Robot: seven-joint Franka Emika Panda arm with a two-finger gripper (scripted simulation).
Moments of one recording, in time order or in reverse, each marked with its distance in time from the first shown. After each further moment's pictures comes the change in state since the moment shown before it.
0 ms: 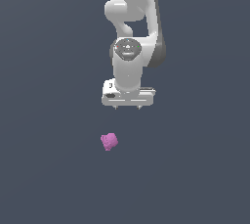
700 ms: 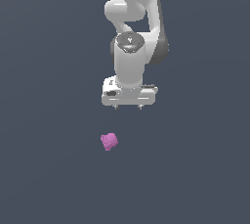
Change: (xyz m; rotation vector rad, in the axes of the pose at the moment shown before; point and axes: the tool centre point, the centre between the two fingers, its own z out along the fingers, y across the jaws) arm 0.010 -0.003 -0.018 -0.008 0.041 -0.027
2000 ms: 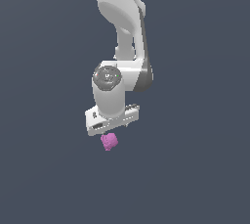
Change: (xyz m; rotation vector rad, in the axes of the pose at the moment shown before) arm 0.072 0.059 0.051 -0.008 0.007 -0.346
